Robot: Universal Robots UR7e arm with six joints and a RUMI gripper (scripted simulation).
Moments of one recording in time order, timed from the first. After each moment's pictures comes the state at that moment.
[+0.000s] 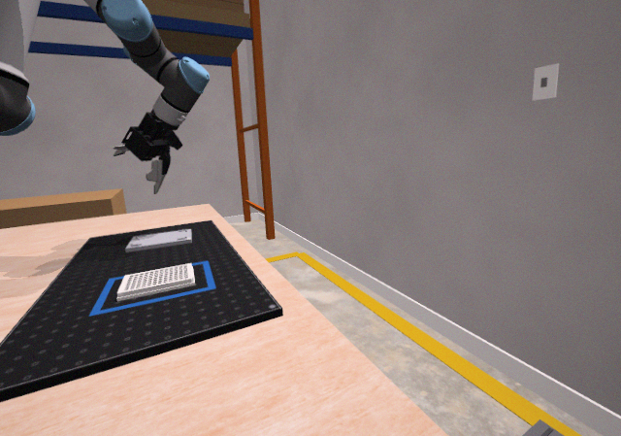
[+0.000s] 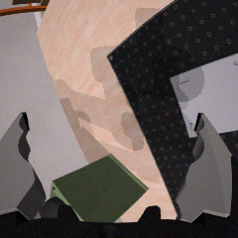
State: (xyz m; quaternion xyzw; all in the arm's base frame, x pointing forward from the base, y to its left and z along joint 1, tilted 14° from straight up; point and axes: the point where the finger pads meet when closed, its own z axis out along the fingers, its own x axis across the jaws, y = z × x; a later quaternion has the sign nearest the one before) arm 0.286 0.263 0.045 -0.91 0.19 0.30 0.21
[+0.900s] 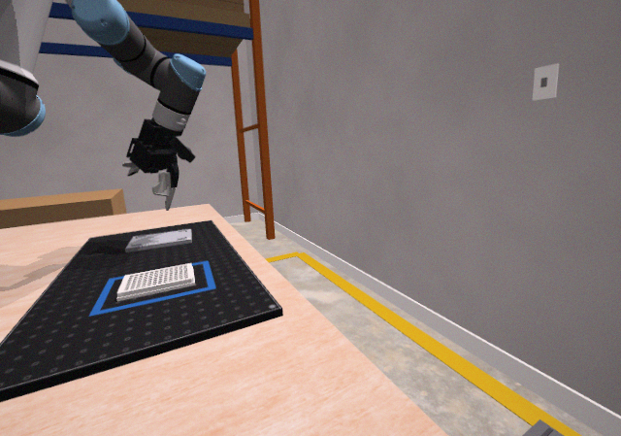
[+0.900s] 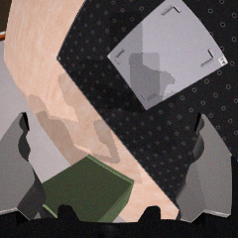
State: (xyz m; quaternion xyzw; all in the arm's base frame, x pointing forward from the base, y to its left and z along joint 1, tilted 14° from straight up) arm 0.336 0.203 -0.004 -0.91 0.29 0.24 0.20
